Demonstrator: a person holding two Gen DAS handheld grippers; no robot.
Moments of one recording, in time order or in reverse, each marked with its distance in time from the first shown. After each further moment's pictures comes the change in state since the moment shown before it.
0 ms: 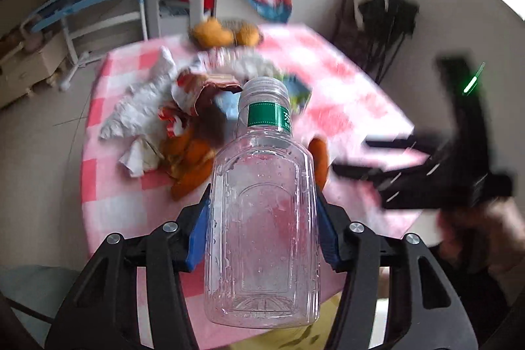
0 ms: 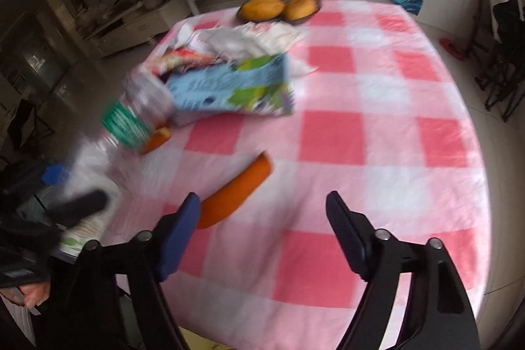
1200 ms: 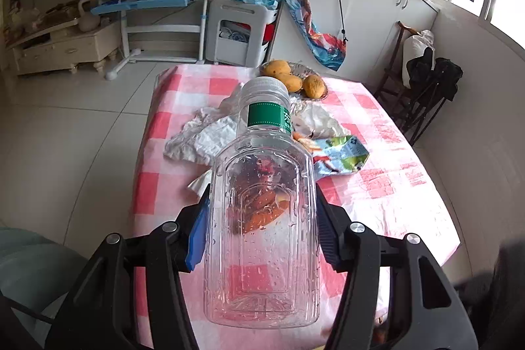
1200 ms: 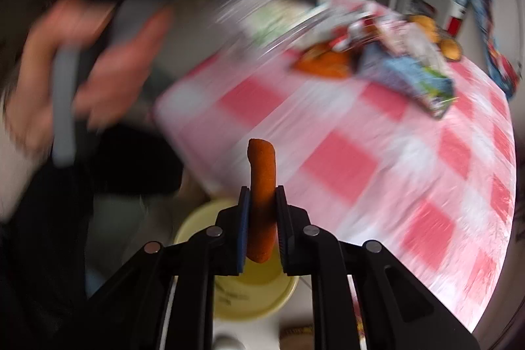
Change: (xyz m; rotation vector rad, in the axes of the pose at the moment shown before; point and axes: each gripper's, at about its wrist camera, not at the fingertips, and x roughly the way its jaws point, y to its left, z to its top) left arm -0.015 0.049 0.012 -0.205 -0.122 0.159; right arm -0.033 0.119 -0.092 -0.577 0.123 0.157
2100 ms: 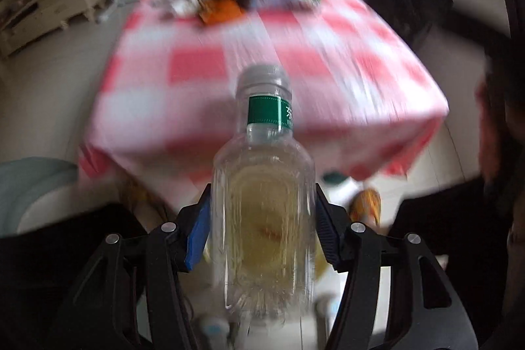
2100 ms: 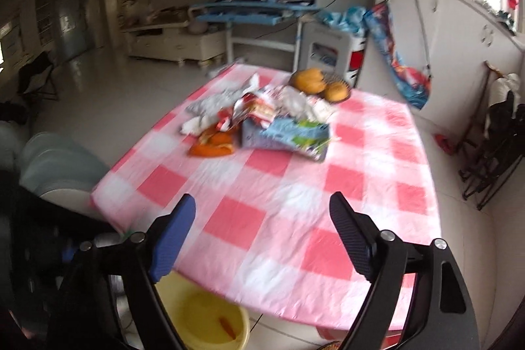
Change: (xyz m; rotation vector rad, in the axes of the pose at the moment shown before) left arm -0.052 -0.048 -0.175 0.076 0.321 -0.012; right arm -0.068 -0.041 -0.002 0.254 -0.355 -0.366
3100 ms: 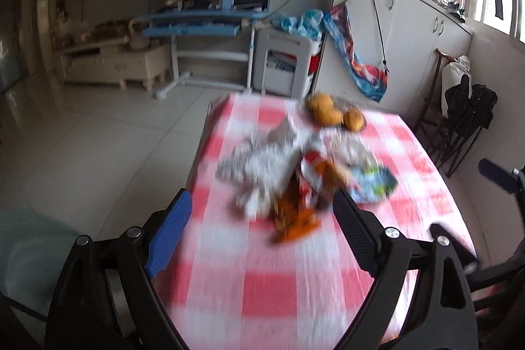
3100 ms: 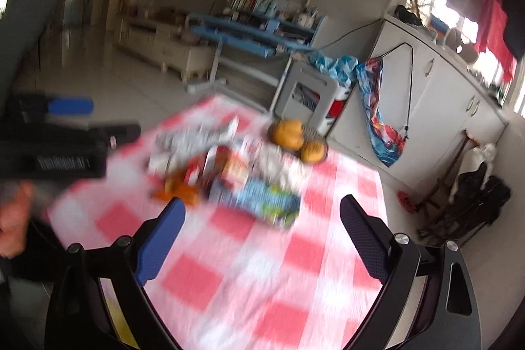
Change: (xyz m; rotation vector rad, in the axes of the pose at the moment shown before) left arm -0.048 0.055 0.180 -0.167 -0.468 0.227; right arm 0.018 -0.001 0.056 -0.152 -0.134 -0.133
